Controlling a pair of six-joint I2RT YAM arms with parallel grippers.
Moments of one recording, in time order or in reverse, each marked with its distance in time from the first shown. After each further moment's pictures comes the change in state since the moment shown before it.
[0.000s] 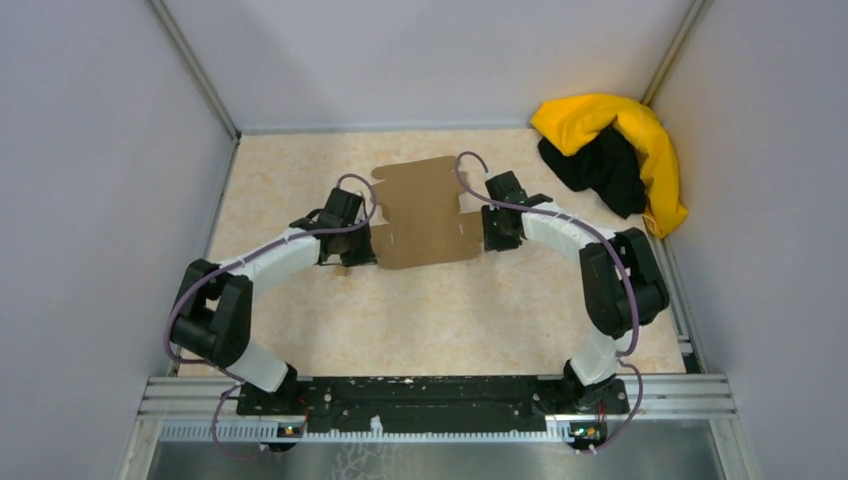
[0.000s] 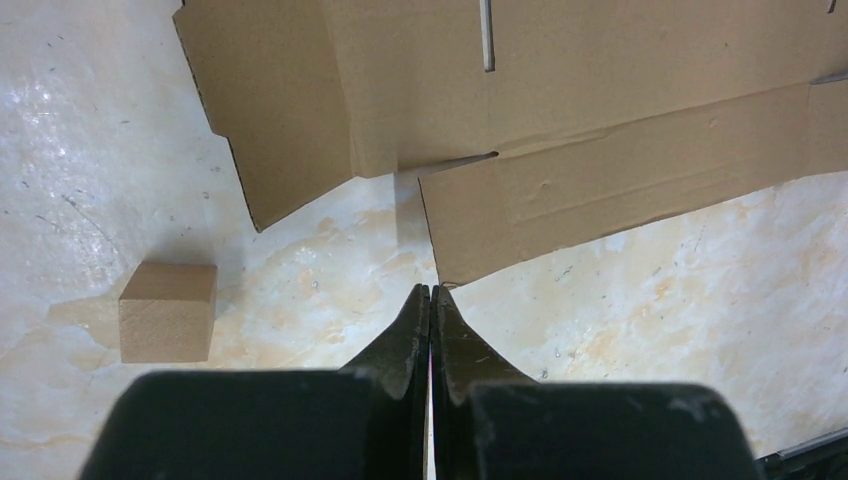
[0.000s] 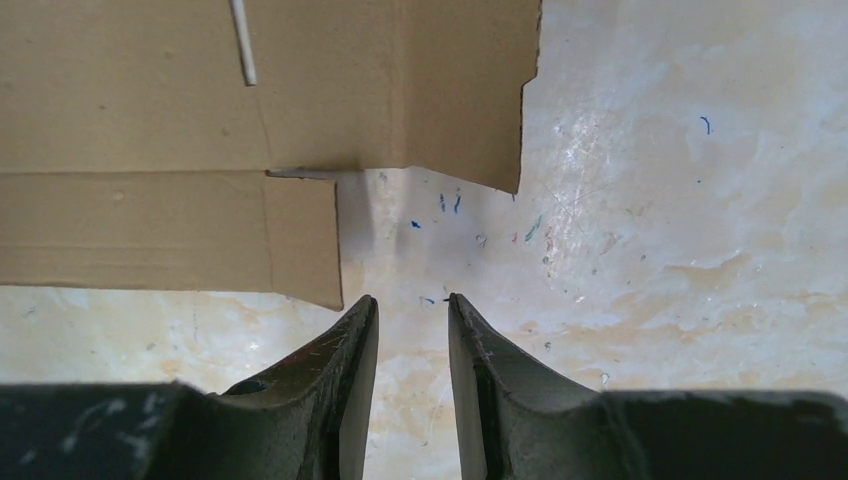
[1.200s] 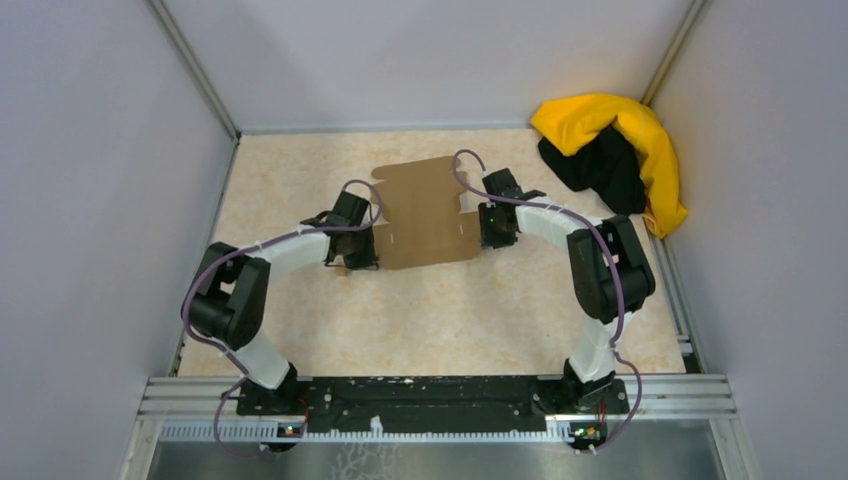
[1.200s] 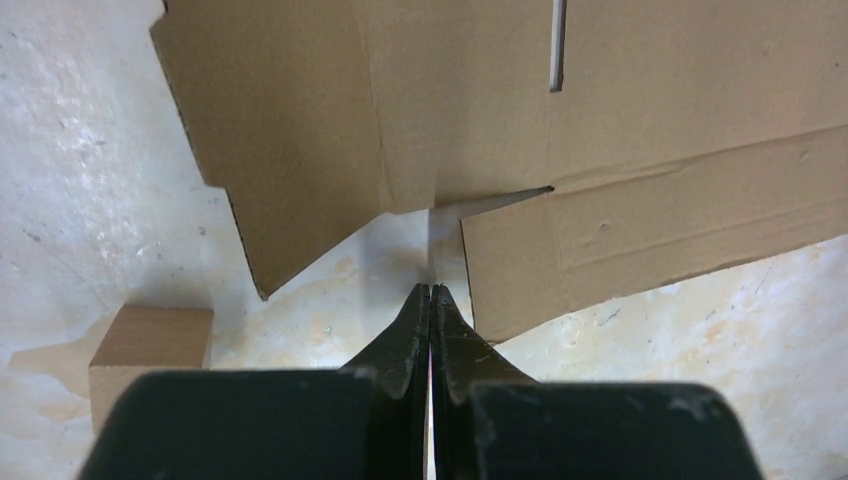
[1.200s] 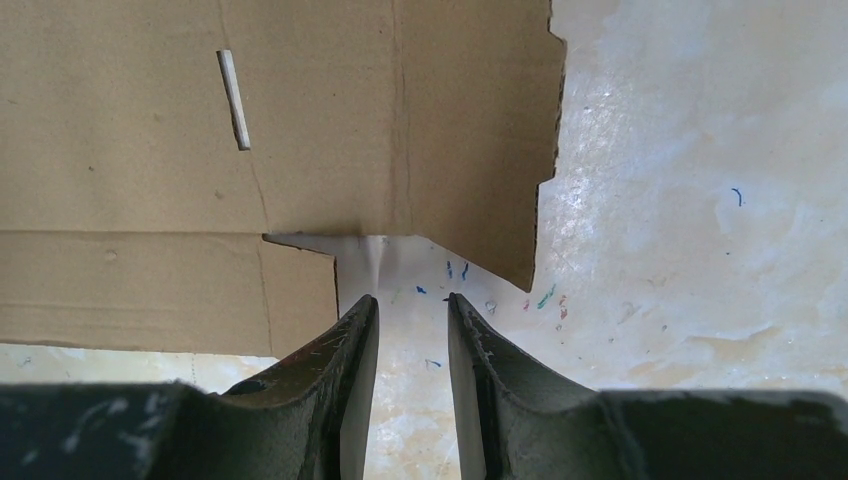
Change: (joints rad) left arm 0.000 0.120 0.002 0.043 -0.025 -0.012; right arm -0.019 0.121 0.056 0.037 -0.020 0.000
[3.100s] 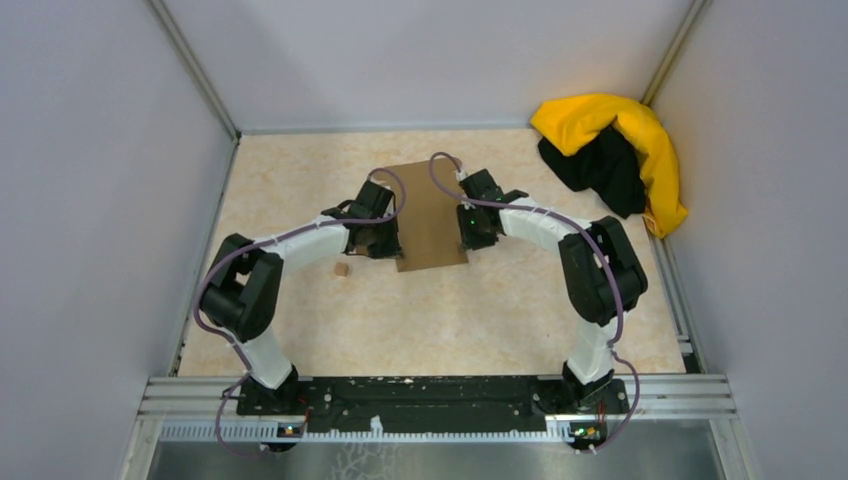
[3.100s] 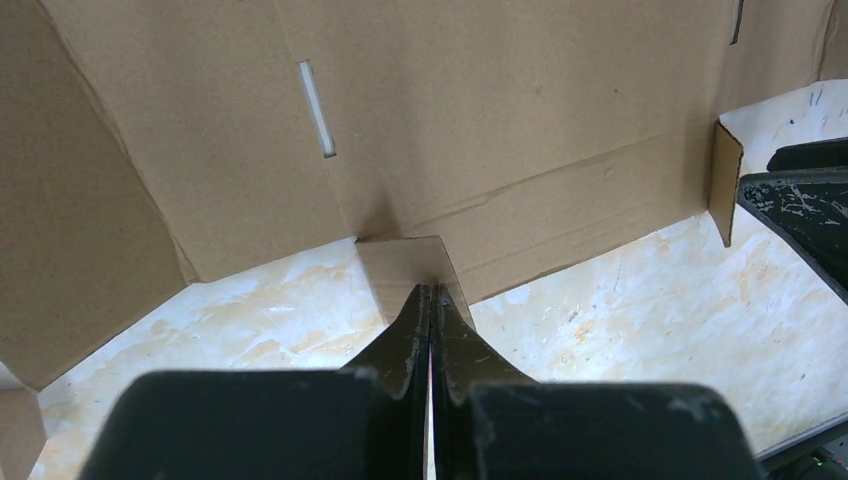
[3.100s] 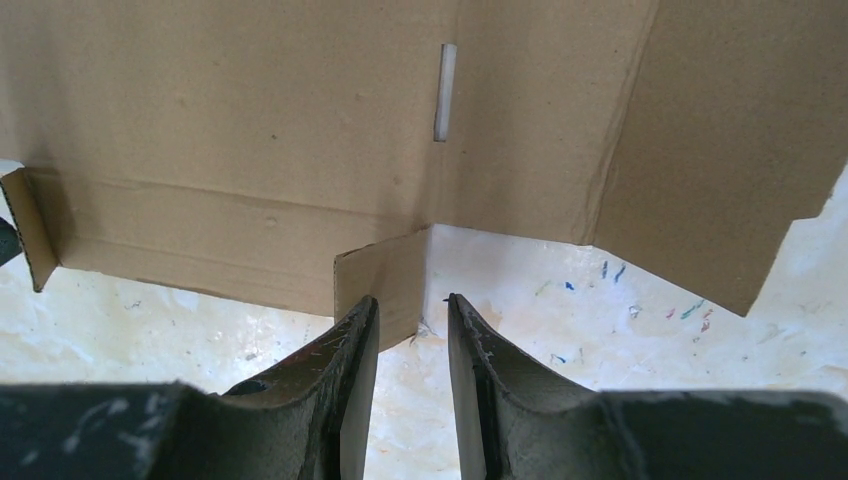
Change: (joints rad) left arm -0.108 0.077 0.158 0.007 0.035 -0.044; right arm 0.115 0.003 0.050 -0.017 -0.045 0.003
